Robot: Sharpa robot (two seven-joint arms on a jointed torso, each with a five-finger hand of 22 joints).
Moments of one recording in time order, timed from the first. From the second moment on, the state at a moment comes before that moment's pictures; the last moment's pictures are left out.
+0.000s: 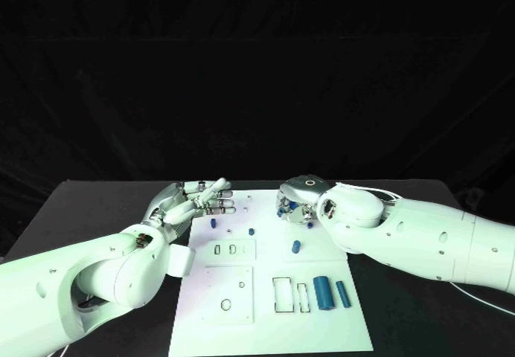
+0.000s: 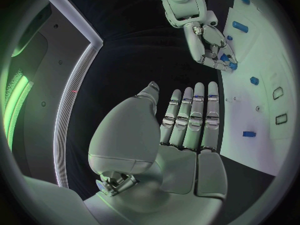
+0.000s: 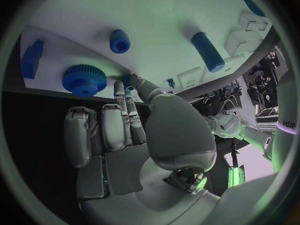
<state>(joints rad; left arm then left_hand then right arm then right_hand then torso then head) 1.18 -0.98 0.02 1.81 -0.05 -0.47 0.41 1.34 -0.05 0.14 0.27 0.05 0.95 0.20 0.15 0.08 1.01 0.16 0.13 0.07 1.03 0.13 0.18 0.14 0.18 0.85 0.26 0.34 0.15 1.36 -0.62 -0.14 1.38 -1.73 -0.24 -0.21 1.25 -0.04 0.38 -0.13 0.17 1.14 0.12 0.11 0.10 1.19 0.06 0.14 0.13 1.47 -0.01 1.32 1.16 0.06 1.44 0.10 1.47 1.31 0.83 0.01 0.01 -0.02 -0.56</state>
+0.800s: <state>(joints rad) 1.18 -0.99 0.02 1.79 -0.05 -0.47 0.41 1.35 -0.04 0.14 0.27 0.05 0.95 0.20 0.15 0.08 1.01 0.16 0.12 0.07 1.02 0.14 0.16 0.14 0.18 0.85 0.27 0.34 0.15 1.37 -0.54 -0.13 1.31 -1.65 -0.43 -0.20 1.26 -0.03 0.40 -0.13 0.17 1.15 0.12 0.12 0.10 1.21 0.05 0.15 0.14 1.47 -0.01 1.32 1.15 0.05 1.45 0.09 1.47 1.31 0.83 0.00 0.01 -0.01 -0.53</state>
